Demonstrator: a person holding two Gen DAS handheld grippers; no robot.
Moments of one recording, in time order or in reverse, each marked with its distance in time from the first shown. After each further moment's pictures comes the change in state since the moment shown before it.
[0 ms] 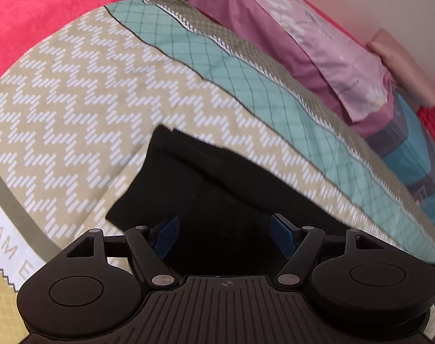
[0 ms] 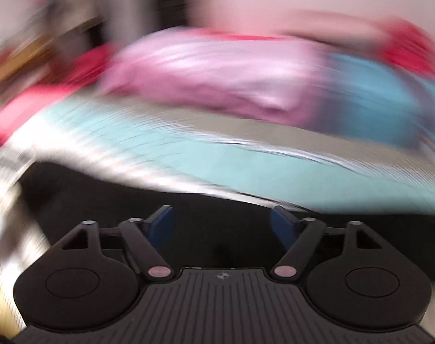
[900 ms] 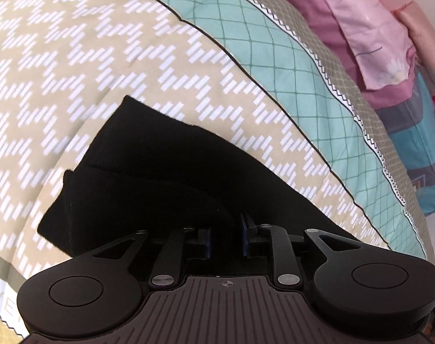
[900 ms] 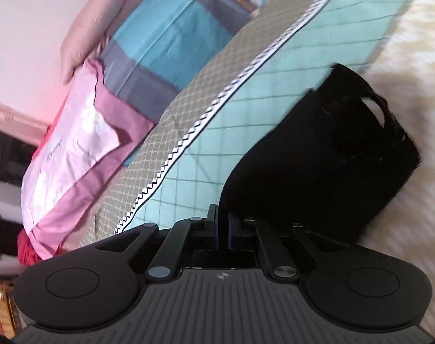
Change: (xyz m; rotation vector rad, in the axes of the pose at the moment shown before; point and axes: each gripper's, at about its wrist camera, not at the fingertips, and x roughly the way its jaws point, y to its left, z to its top) left arm 0.081 -0.009 0.064 -0.095 0.322 -0.042; right arm -0.003 -0.268 -0.042 1.221 0.051 -0.233
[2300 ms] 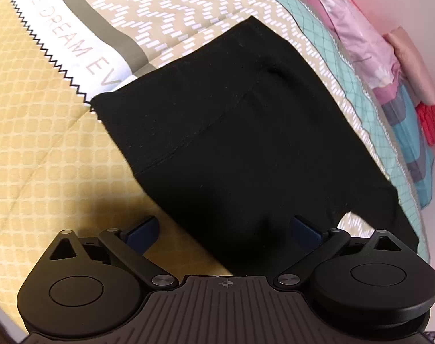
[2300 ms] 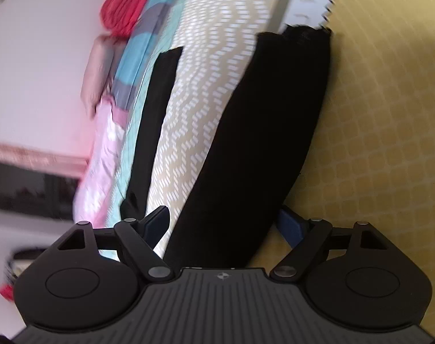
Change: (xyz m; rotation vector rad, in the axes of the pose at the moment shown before) left arm -0.050 0.113 -0.179 -0.087 -0.151 -0.082; right arm -0.206 -0.218 -0.232 0.307 -0.095 0.212
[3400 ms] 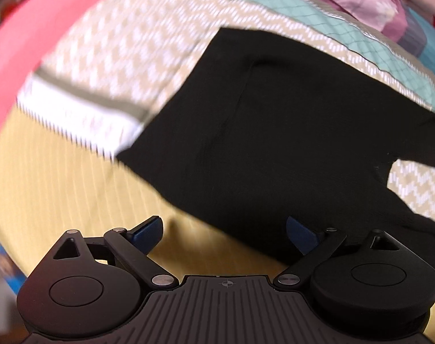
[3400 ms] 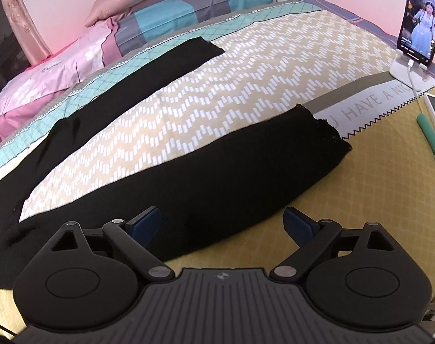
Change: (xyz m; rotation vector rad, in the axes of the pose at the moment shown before) left arm -0.007 -0.054 -0.020 0.346 -0.025 0.346; right arm -0.009 0.067 -0.039 -0.734 -0.077 -0.417
